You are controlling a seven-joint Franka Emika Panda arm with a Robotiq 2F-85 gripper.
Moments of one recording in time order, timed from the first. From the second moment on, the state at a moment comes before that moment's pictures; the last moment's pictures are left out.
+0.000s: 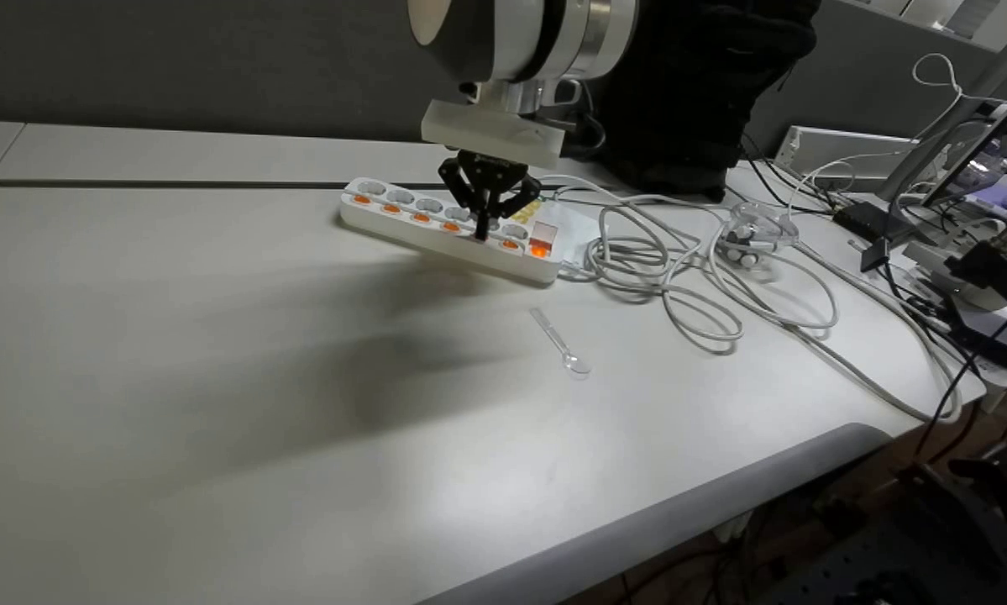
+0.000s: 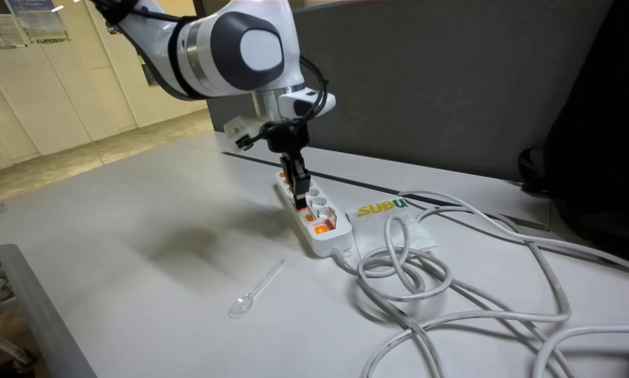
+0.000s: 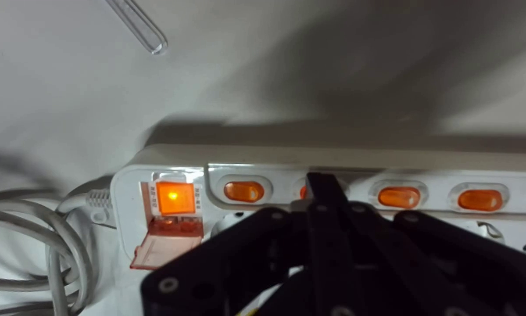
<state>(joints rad) 0.18 0.68 -0.13 -1.86 0.04 2.54 0.65</state>
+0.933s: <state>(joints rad) 0.10 0.68 -0.08 -1.89 0.18 2.64 0.55</state>
